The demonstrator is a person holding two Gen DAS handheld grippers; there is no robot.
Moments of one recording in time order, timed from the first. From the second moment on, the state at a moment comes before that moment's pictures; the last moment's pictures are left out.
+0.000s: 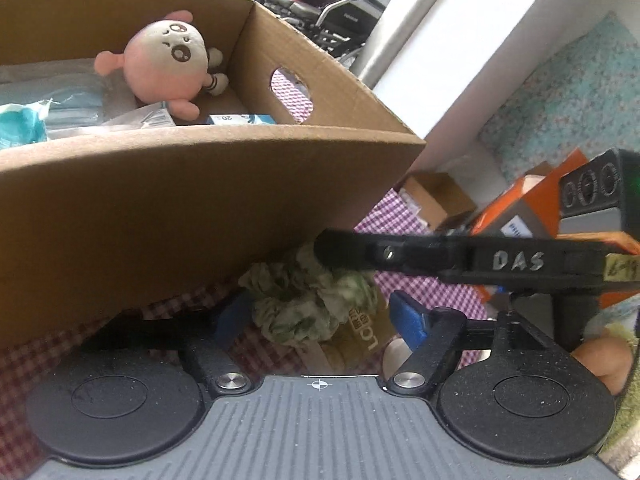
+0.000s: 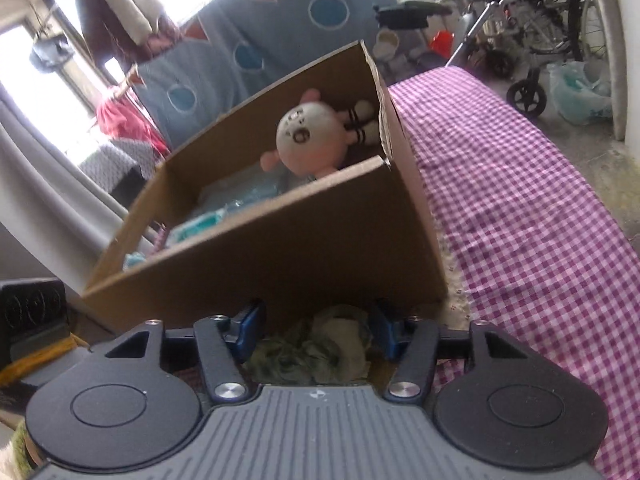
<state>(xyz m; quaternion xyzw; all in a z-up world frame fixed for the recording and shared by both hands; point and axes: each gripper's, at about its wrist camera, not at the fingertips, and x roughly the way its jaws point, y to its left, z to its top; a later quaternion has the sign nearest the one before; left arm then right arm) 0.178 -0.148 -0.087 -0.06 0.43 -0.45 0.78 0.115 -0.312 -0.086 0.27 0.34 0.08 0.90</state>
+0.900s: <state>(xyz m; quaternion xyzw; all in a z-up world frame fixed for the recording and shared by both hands) 0.146 -0.121 -0.052 -0.06 0.34 -0.50 0.80 0.107 -0.298 -0.061 0.21 0.35 0.11 0.90</state>
